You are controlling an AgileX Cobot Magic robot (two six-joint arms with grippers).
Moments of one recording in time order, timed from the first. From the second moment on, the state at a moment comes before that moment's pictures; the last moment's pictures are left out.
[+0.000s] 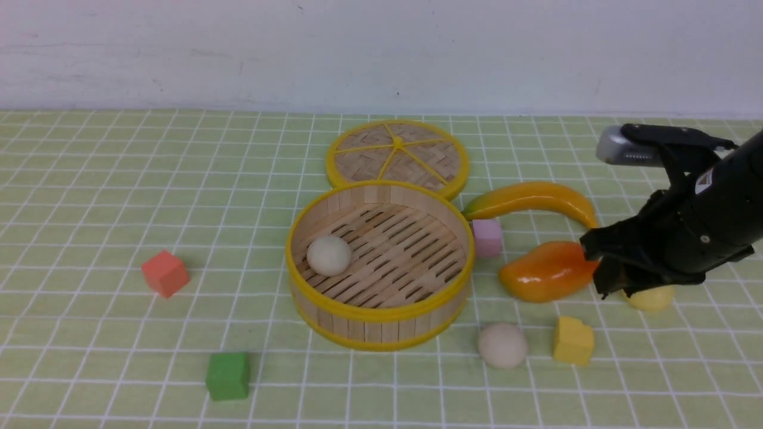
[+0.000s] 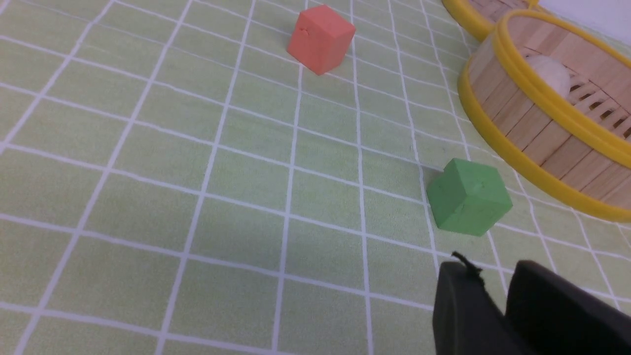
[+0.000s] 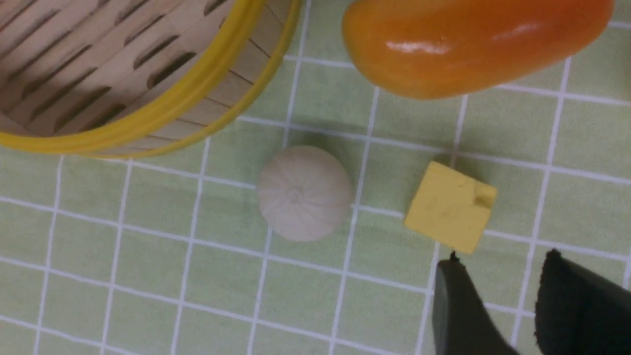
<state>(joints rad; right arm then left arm) 0.22 1.52 -1.13 0.23 0.83 0.00 -0.19 -0.01 0.03 0.06 0.38 -0.47</state>
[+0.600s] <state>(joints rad) 0.21 1.65 -1.13 0.15 0.77 0.12 -0.19 -0.01 0.03 0.06 0.38 -0.47</state>
